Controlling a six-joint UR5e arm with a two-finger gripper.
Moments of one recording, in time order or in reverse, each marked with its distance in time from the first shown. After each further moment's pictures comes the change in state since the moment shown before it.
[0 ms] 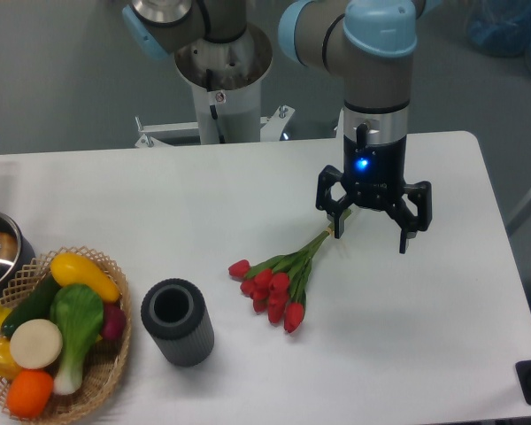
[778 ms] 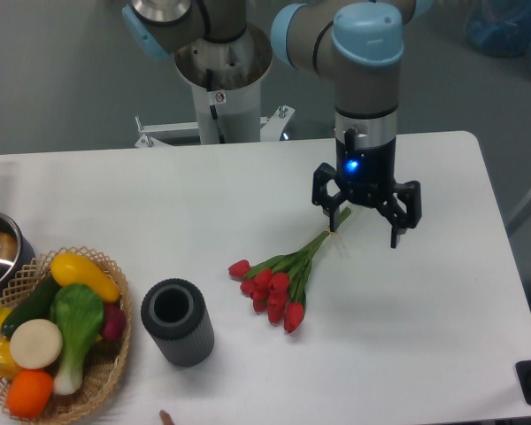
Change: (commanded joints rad) arm -0.002 0.034 -0.143 0.020 0.074 0.054
